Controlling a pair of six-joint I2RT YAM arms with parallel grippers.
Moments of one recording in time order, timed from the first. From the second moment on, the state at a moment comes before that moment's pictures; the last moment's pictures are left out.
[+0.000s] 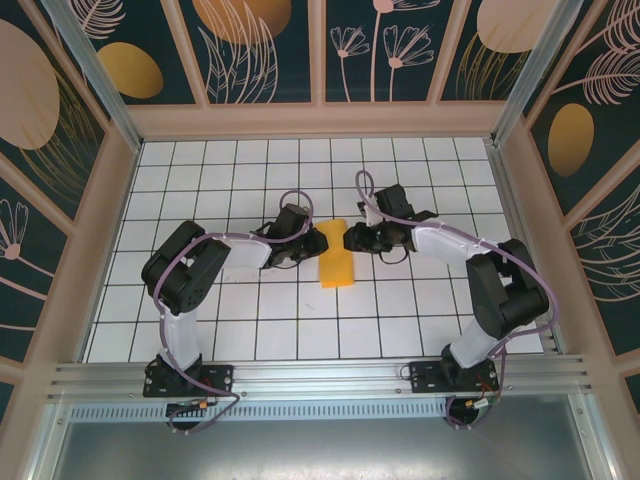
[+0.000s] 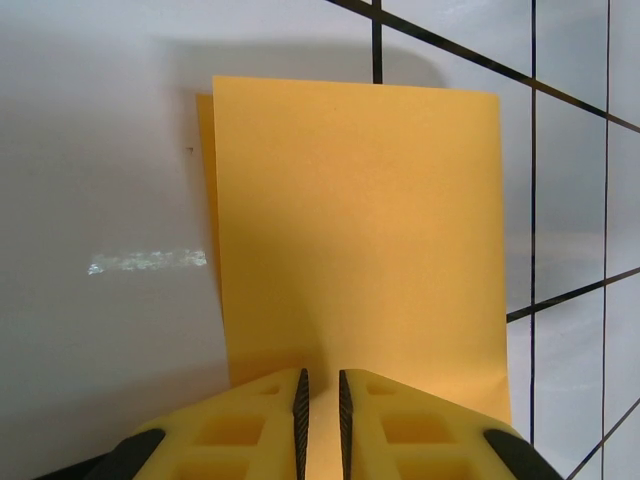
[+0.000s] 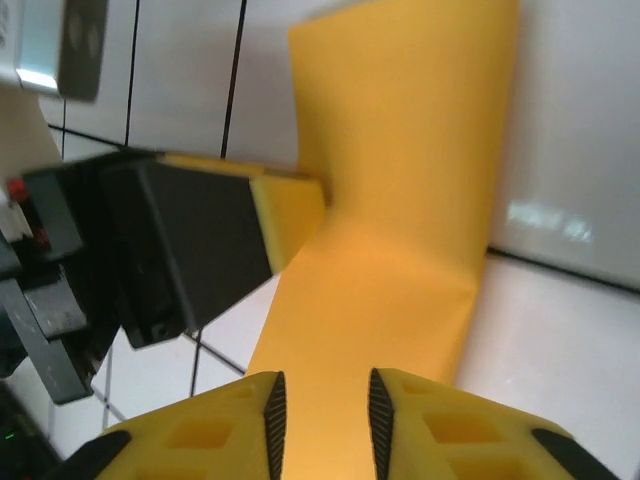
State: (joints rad) left arm -0.65 1.94 0.96 0.19 0.25 -0.89; right arm 0.48 1.62 0.94 -0.33 -0.51 0.44
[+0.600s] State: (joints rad) left arm -0.65 1.94 0.96 0.18 0.23 -0.89; right arm 0.51 1.69 0.84 -0.29 -0.58 0.50
